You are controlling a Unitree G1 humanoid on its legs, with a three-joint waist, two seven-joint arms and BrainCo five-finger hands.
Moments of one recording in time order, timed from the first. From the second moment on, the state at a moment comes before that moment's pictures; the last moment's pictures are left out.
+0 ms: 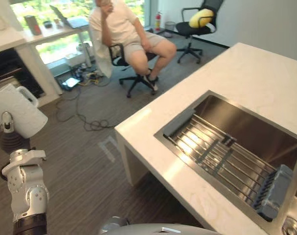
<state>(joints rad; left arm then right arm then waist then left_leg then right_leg) 0.05 0.30 0.37 -0.06 -0.77 -0.26 0.02 0.24 -0.12 -0.32 1.04 0.43 0.05 0.12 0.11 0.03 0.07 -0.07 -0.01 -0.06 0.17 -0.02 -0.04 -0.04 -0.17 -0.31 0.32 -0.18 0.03</state>
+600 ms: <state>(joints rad) -0.20 0.29 0.21 -0.02 -0.67 -0.16 -0.02 0.32 -0.23 -0.32 1.04 0.50 0.09 0.09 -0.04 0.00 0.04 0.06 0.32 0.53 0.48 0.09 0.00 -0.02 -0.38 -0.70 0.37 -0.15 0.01</state>
